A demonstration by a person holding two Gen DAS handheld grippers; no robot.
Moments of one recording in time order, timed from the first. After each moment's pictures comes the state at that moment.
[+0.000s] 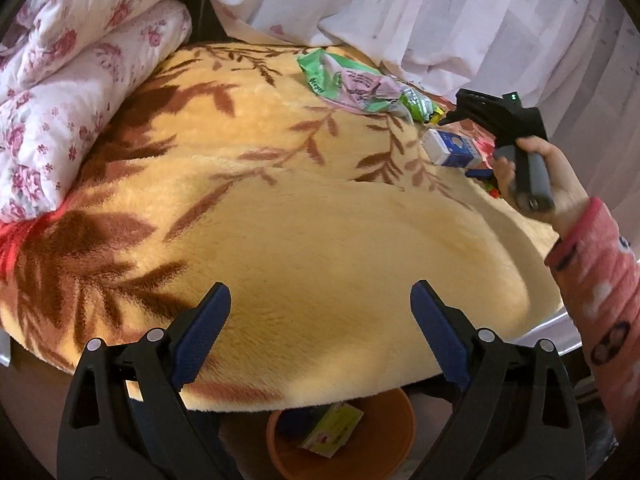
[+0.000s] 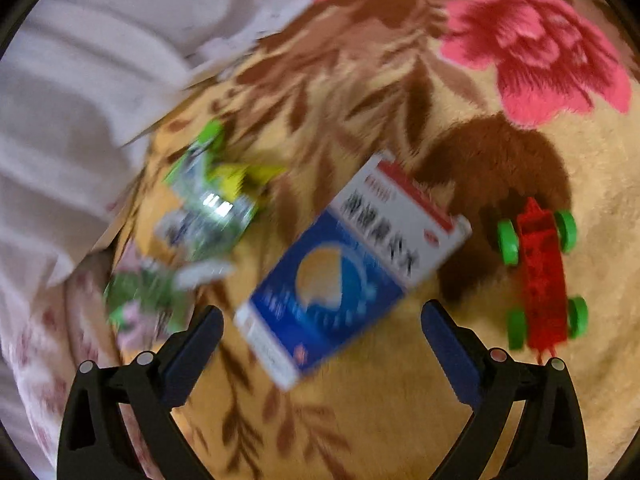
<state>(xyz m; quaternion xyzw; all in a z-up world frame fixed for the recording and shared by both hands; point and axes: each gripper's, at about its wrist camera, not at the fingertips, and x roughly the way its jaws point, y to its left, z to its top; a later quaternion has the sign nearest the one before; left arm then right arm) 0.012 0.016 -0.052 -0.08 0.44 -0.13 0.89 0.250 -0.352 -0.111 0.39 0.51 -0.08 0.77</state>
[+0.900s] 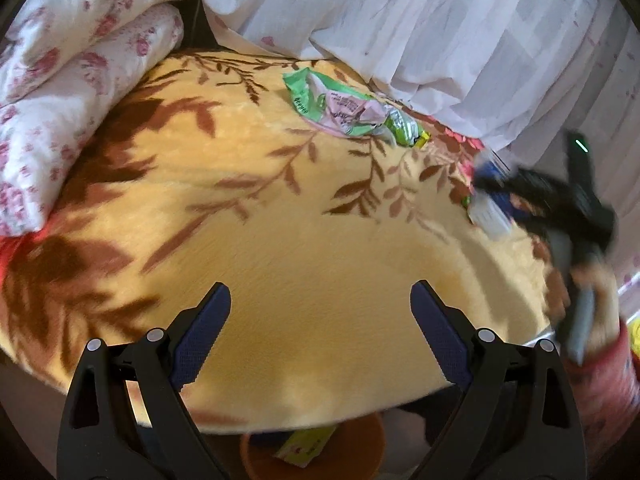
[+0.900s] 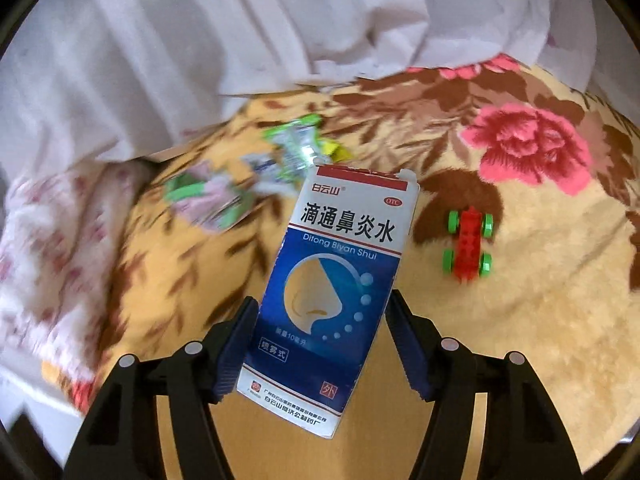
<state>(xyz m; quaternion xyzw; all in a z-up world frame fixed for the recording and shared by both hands) 0.038 0.004 -0.031 -0.12 0.43 -0.16 0.88 0.118 -0.314 -0.032 0.19 0.44 0.03 0.87</state>
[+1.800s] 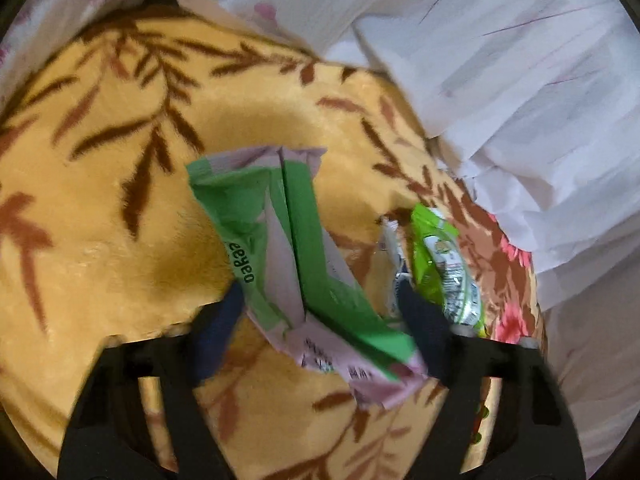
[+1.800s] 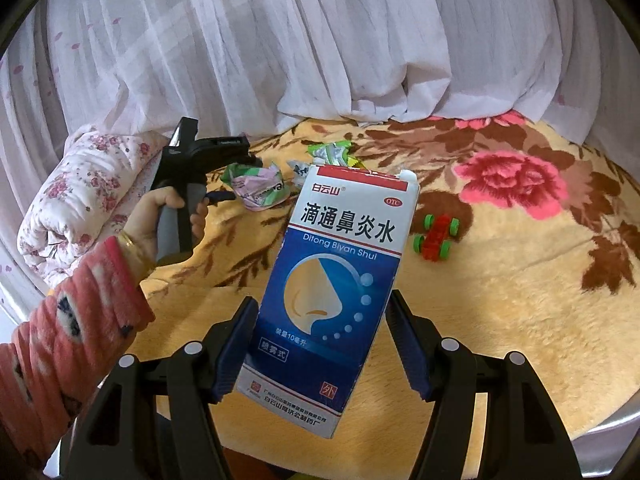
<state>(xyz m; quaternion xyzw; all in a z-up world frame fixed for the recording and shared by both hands) 0.333 -0.051 -0.059 -0.25 0.50 -0.09 0.83 0.030 -0.329 -0.019 0.13 0.37 0.09 0.91</state>
